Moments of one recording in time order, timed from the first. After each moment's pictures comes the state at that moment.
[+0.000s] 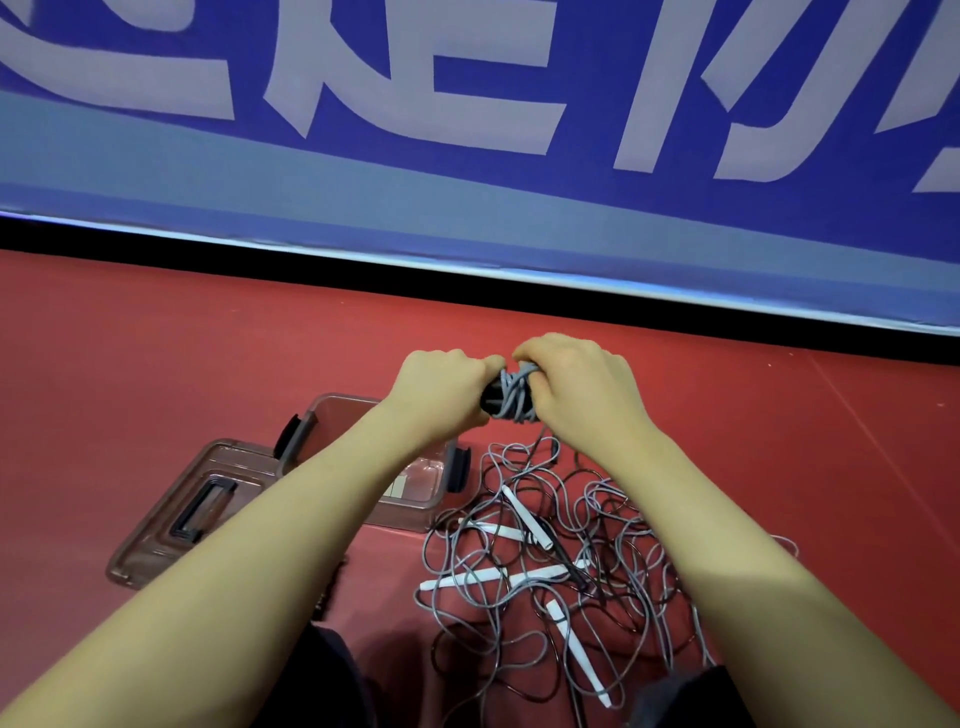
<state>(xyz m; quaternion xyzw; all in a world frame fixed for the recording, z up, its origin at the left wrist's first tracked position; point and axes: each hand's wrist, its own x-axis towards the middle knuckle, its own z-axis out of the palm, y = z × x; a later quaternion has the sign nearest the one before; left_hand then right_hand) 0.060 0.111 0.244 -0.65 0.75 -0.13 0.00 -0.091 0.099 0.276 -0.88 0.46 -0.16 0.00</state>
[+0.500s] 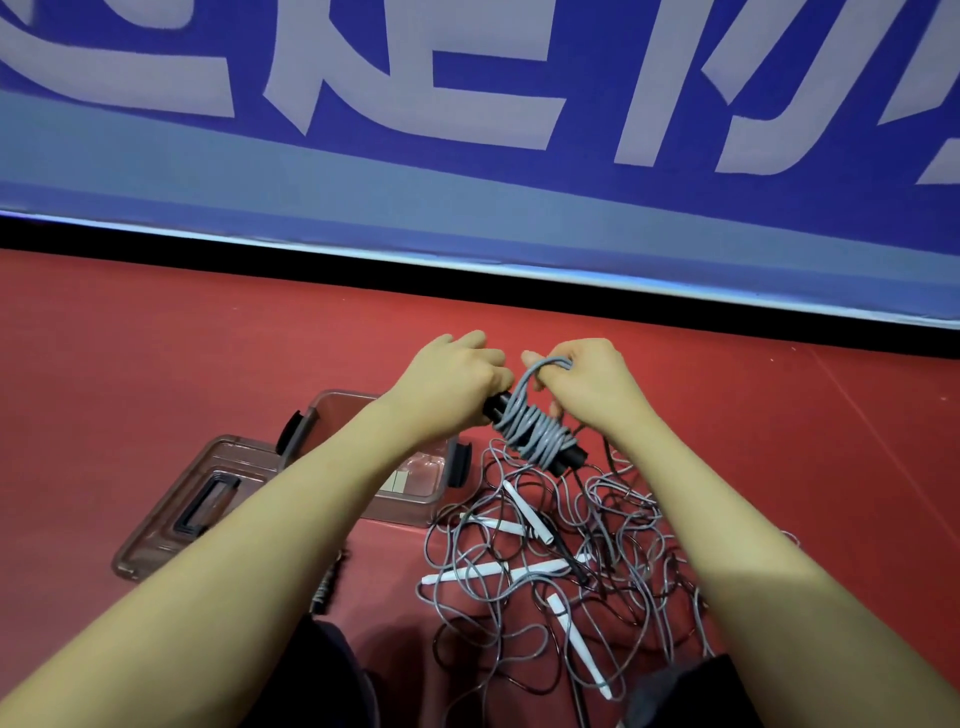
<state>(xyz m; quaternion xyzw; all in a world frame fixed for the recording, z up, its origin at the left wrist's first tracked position) 0.062 0.112 0.243 -0.49 0.85 -0.16 -0.09 -0.102 0.080 0.259 -0.74 0.54 -0.25 0.31</state>
